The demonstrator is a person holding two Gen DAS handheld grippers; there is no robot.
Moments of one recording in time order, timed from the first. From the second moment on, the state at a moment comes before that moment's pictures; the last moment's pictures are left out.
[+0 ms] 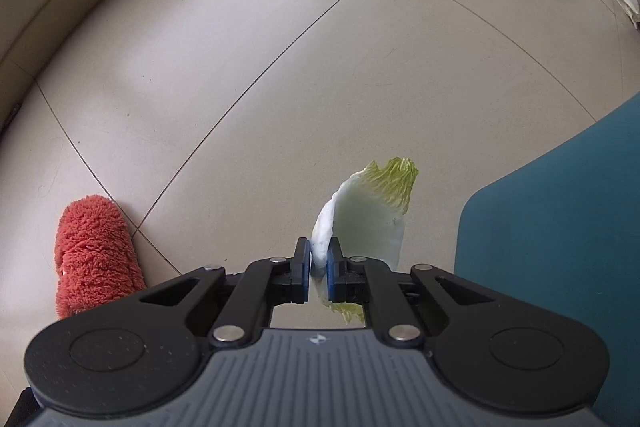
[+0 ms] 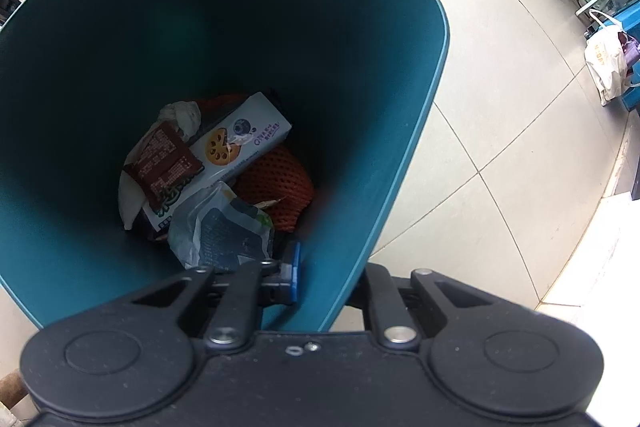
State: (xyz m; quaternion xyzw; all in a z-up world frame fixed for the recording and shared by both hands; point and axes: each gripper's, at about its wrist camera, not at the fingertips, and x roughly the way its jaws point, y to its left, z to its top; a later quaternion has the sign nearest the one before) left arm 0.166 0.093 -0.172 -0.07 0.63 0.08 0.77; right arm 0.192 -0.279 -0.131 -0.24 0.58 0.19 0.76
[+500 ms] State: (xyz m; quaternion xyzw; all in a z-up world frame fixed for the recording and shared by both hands) left arm 0.134 0.051 -0.010 -0.05 0.54 -0.03 0.84; right arm 0.194 -0.278 -0.131 -0.25 0.57 0.19 0.76
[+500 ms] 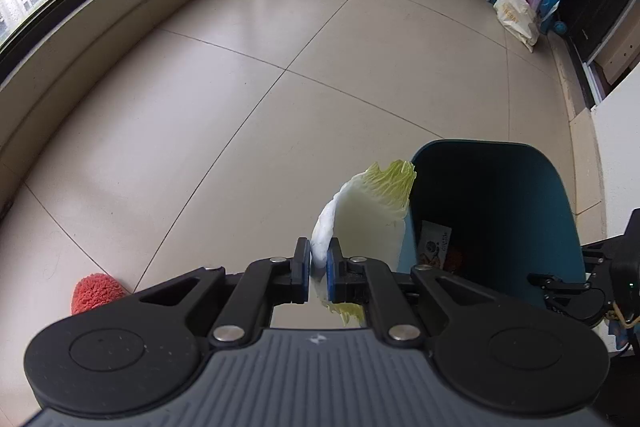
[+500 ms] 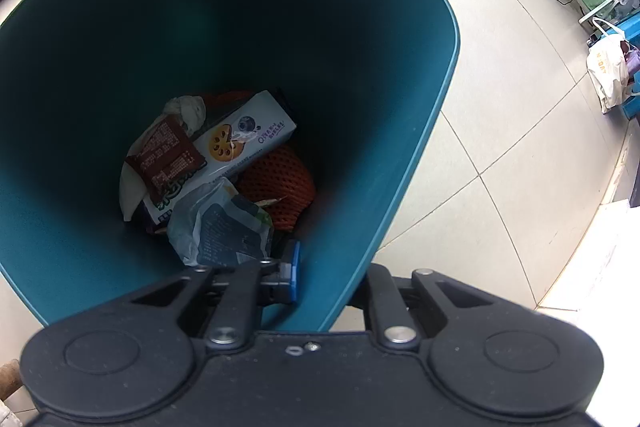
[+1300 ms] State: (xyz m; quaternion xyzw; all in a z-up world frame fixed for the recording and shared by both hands) left arm 0.169 -0.126 -0.118 0.11 0.60 -0.13 0.78; right arm 0.190 -0.281 -0.125 -0.24 0.57 0.19 0.76
